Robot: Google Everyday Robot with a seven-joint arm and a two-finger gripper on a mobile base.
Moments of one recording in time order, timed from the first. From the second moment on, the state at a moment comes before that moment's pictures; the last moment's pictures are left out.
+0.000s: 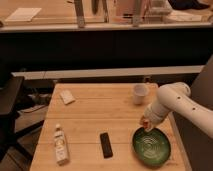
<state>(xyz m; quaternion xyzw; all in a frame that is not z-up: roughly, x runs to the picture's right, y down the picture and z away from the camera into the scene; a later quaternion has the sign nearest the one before) 0.203 0.185 0.721 -0.29 -0.21 -0.22 0.91</state>
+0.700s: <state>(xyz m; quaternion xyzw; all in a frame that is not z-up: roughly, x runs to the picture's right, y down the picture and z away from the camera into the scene) 0.203 0.186 0.719 -0.29 -0.21 -0.23 0.90</state>
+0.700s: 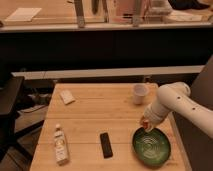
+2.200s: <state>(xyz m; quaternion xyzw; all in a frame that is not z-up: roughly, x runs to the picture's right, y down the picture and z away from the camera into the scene) 0.202 0.188 0.716 -0.30 -0.21 -0.25 0.90</state>
